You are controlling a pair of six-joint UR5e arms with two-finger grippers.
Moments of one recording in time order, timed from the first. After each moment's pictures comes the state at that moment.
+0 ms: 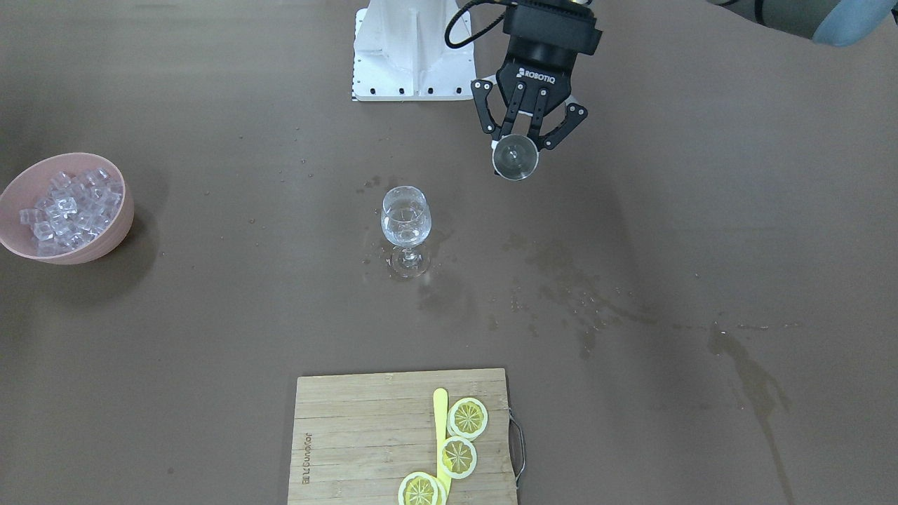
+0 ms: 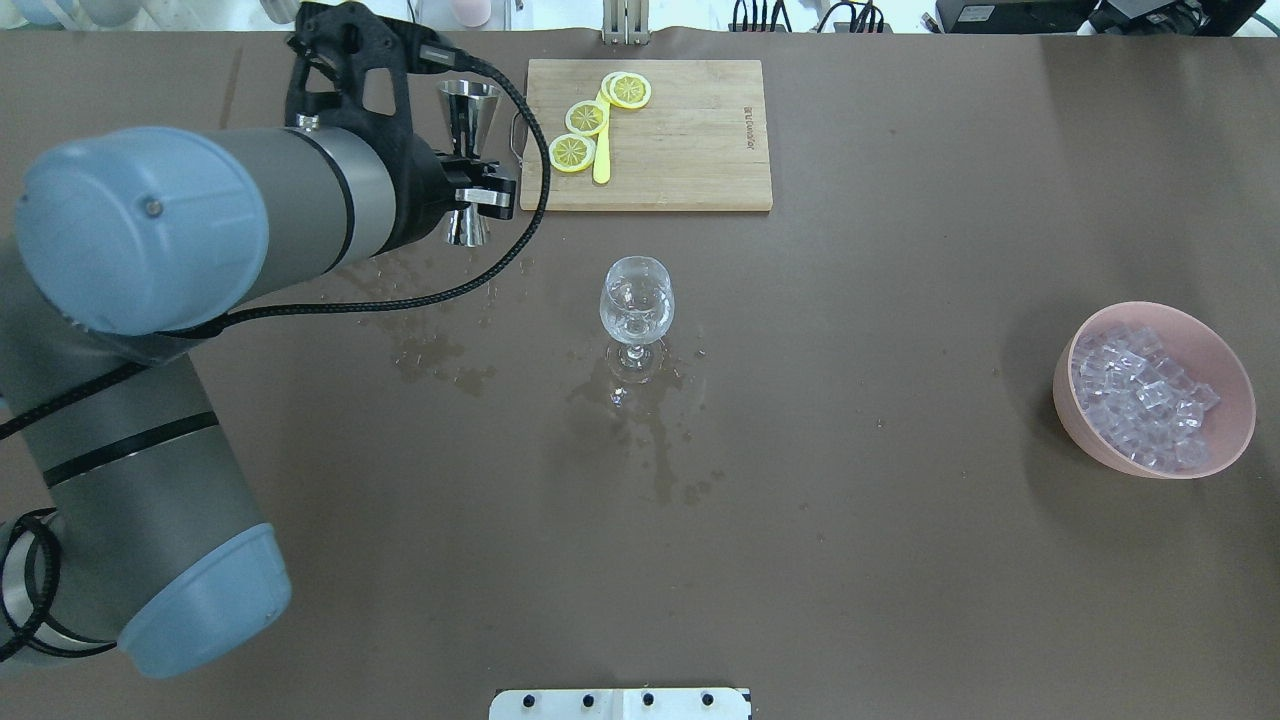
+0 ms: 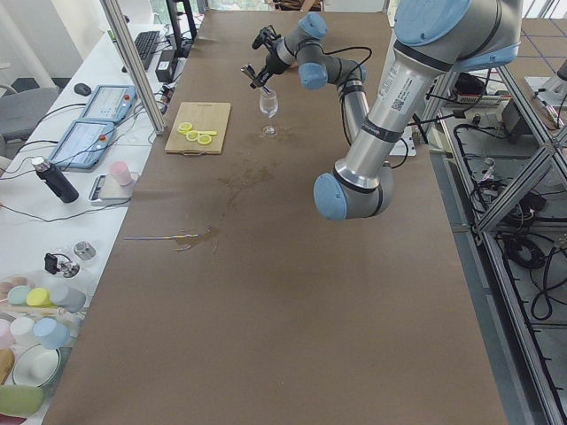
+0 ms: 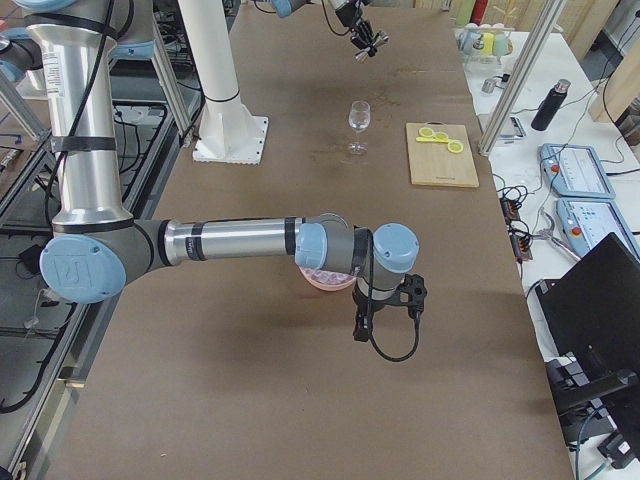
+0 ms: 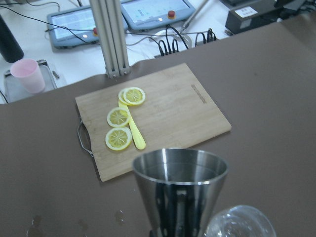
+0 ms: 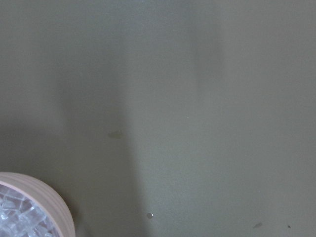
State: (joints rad) left arm -0.60 -2.13 -2.11 -1.70 -1.37 -0.97; right arm 1.55 -1.52 1.63 -1.78 2.36 0.03
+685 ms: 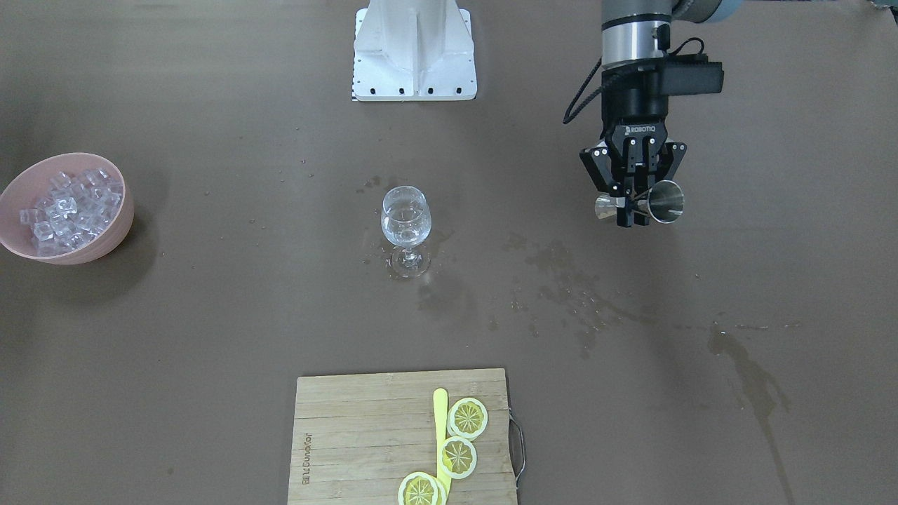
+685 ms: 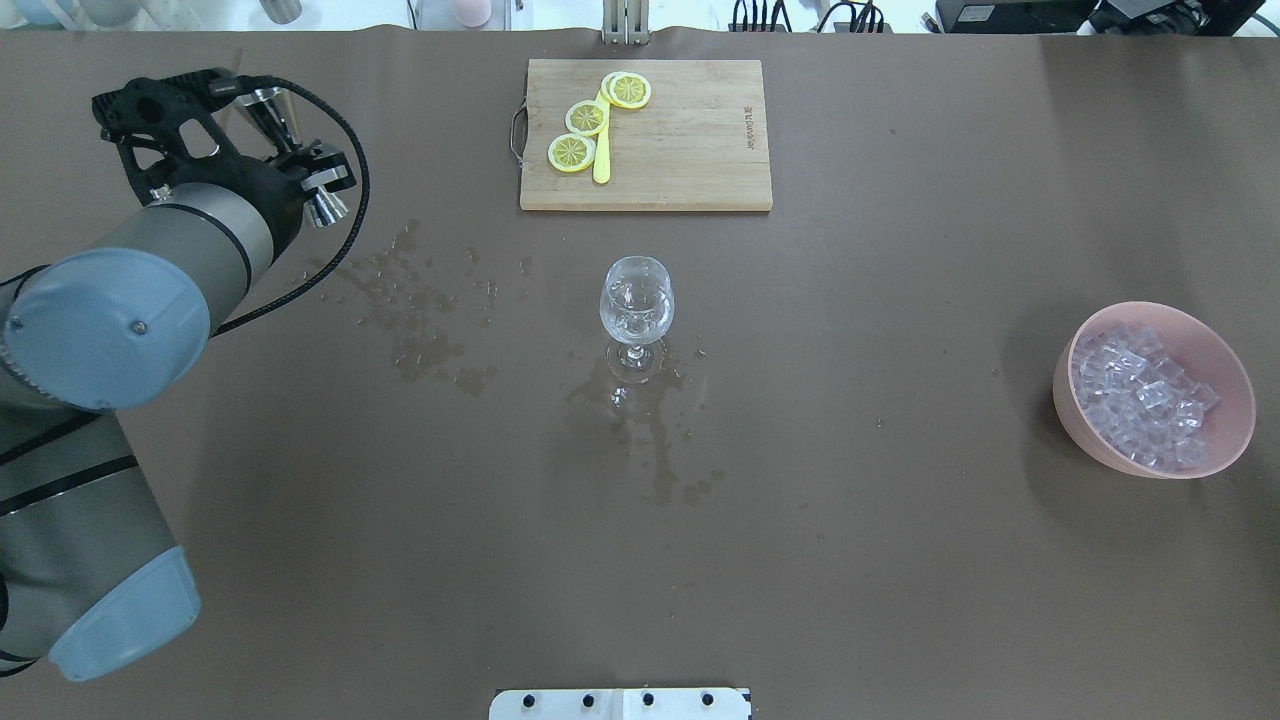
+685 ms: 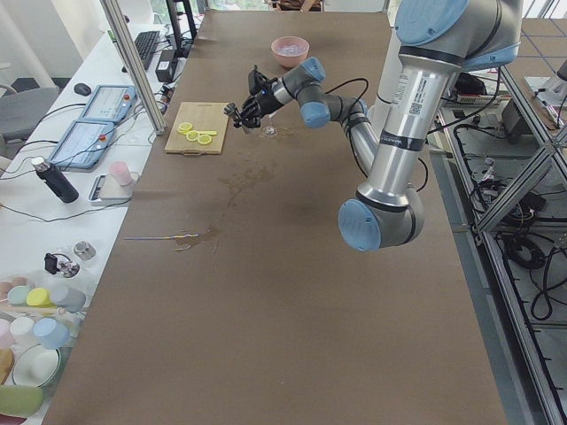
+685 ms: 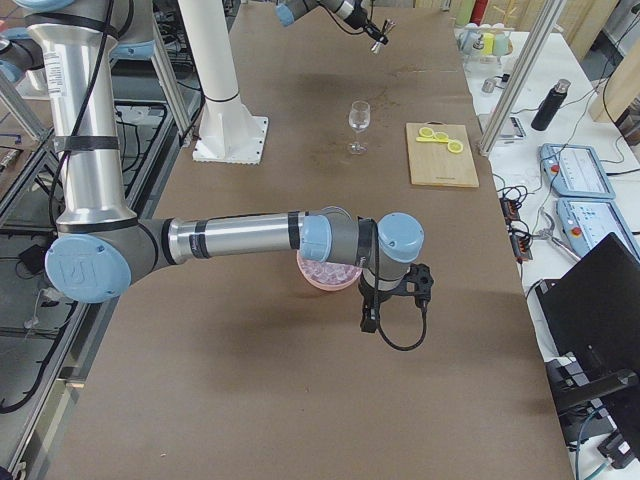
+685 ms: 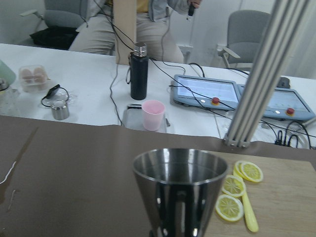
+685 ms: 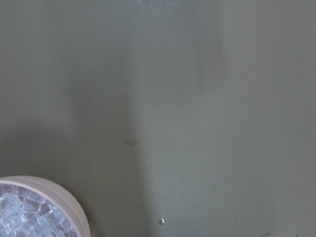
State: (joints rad) left arm -0.60 -1.87 -2.08 -1.76 -1.06 -1.41; right arm 1.55 -1.50 1.64 -1.78 2.38 0.02
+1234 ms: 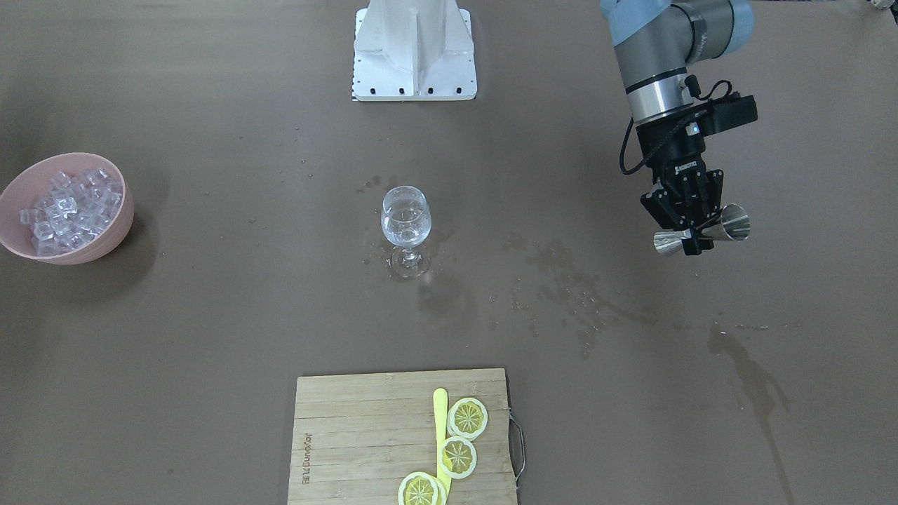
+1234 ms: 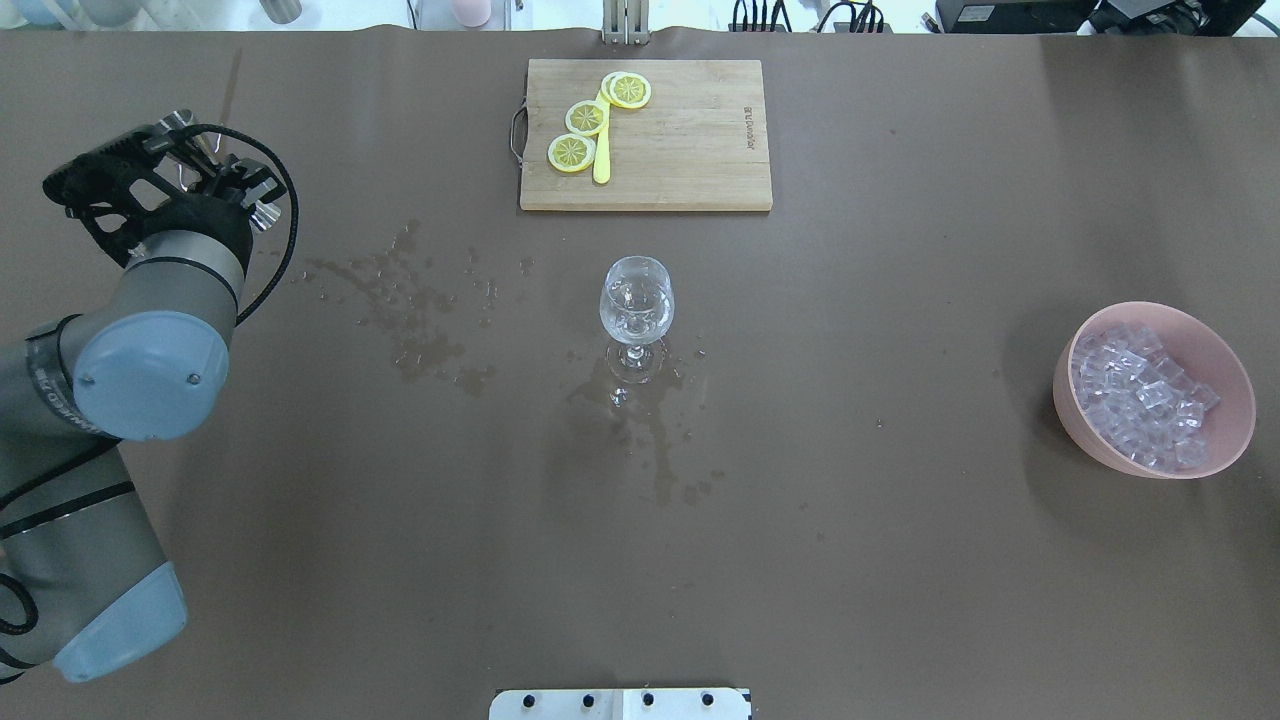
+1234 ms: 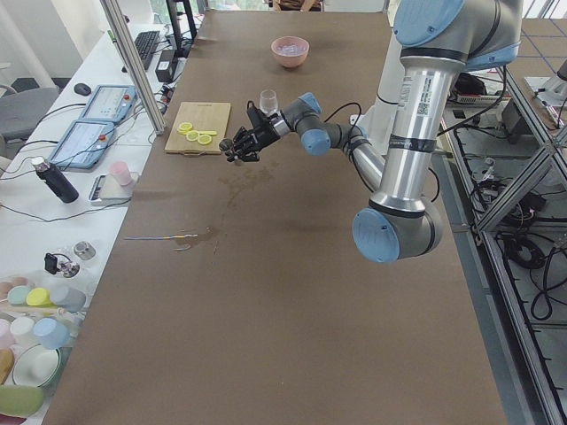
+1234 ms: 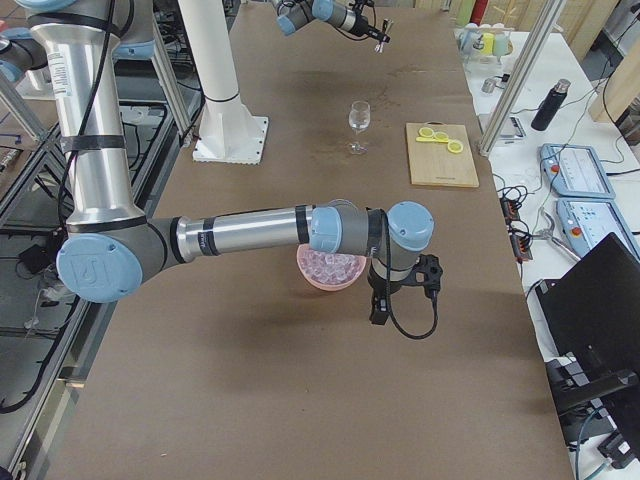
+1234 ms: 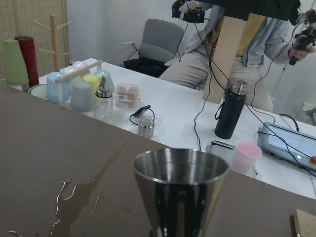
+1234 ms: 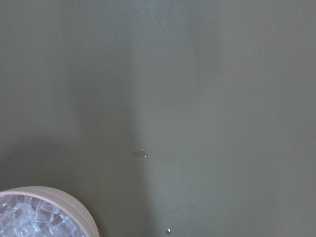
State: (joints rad) left arm -0.56 -1.78 -1.97 -1.76 -0.84 -1.71; right arm 1.54 -1.47 1.64 -1.79 2.36 0.03
